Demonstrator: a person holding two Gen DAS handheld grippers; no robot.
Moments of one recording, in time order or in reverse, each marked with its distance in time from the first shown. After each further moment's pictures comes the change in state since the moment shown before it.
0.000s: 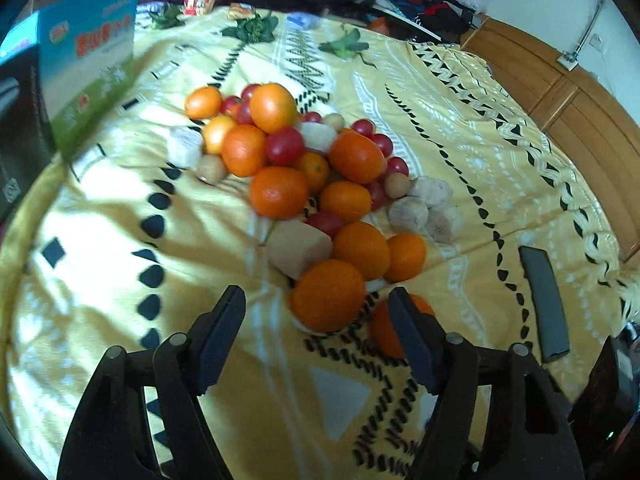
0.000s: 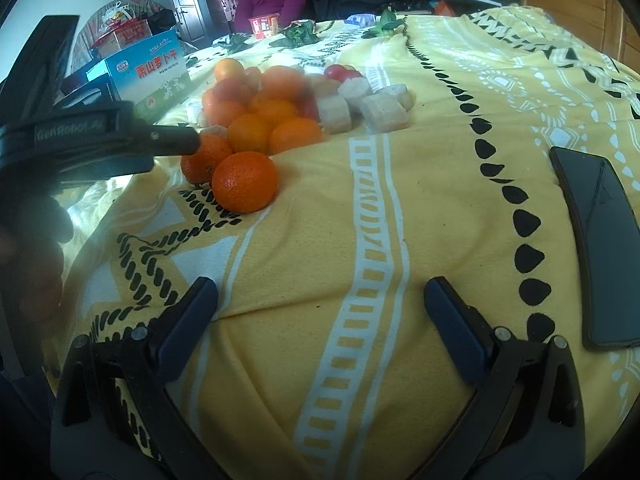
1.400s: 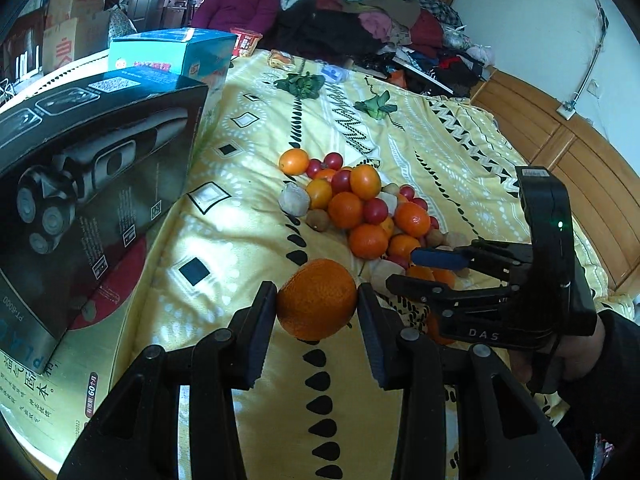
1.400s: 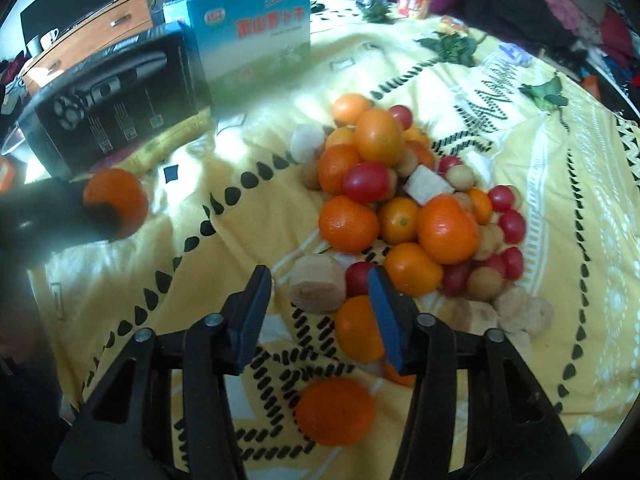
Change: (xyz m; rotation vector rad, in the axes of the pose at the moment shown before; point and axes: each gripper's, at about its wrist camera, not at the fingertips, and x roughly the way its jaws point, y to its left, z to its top) left arm -0.091 0.084 -0.004 -0.053 -0.178 0.014; right arm 0.077 0.098 0.132 -0.483 0.198 0.184
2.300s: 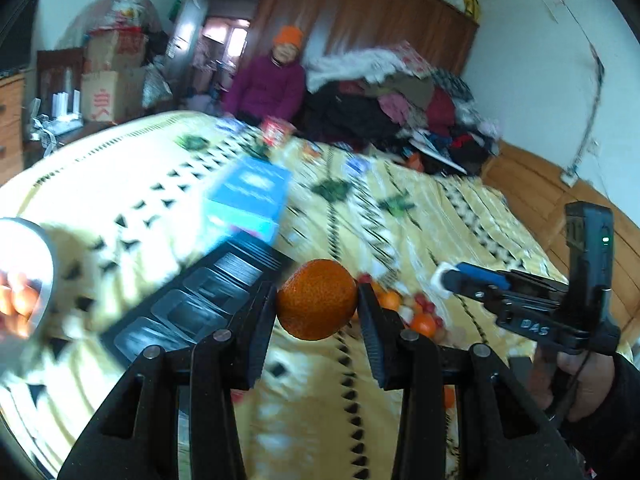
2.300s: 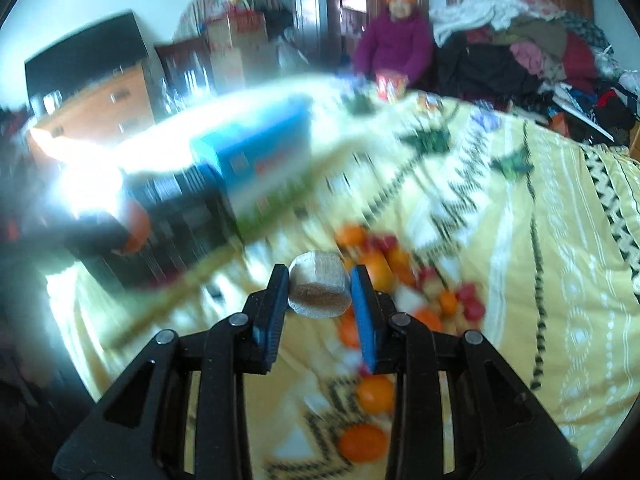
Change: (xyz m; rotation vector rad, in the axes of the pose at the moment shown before) left arm -0.127 0.047 0.067 -0.039 -0.303 0.093; right arm -0.115 0.041 0.078 0.081 -0.328 -0.009
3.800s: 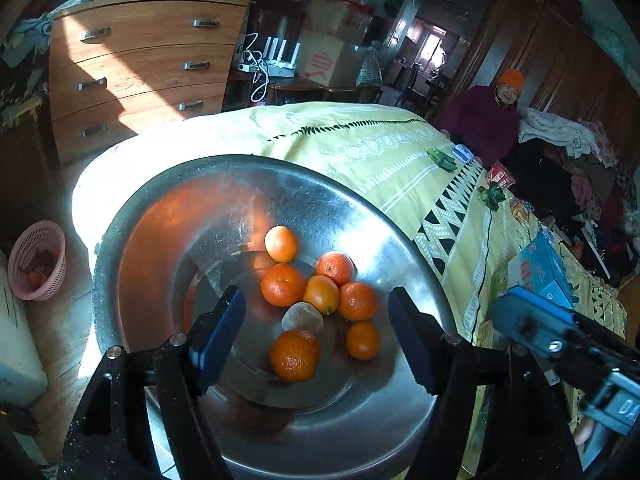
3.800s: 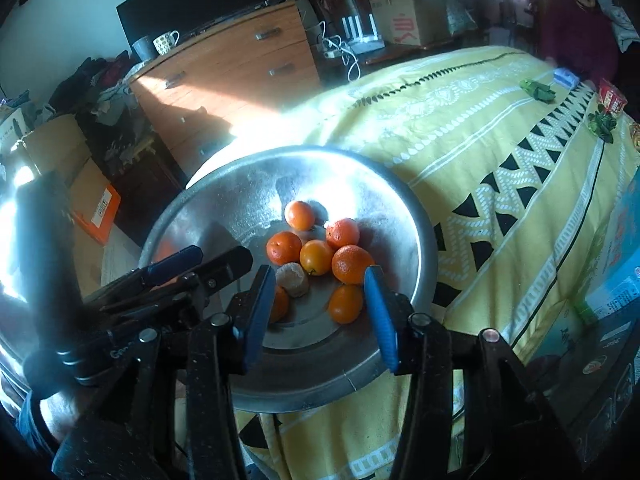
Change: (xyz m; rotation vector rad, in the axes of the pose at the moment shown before) left arm -0.101 0.292 -0.010 -0.411 0.014 0.503; right arm 0.138 0.325 0.076 -0.130 0.183 0.437
